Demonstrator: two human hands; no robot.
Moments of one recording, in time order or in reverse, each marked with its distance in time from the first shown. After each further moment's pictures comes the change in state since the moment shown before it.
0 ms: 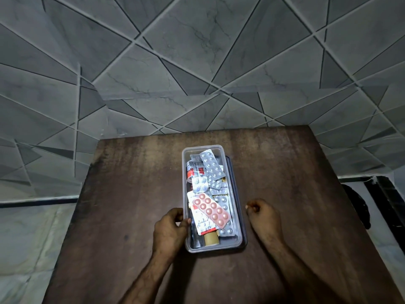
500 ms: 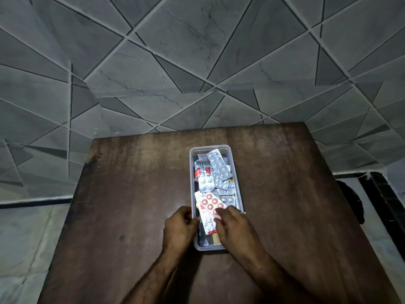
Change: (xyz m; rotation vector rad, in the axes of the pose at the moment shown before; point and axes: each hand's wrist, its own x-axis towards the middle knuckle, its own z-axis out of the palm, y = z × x) left_hand -0.004 0.019 0.023 0.041 -0.080 0.005; right_hand -0.050 -0.028 0.024 -0.339 0.039 -0.716
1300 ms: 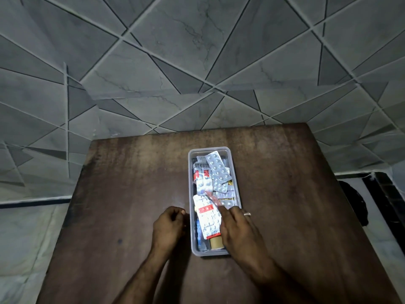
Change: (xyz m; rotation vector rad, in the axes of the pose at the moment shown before) left_hand 0.022 -0.017 -0.006 -0.251 0.014 -0.179; right_hand -0.003 0.009 -0.009 -0.074 -0.094 0.046
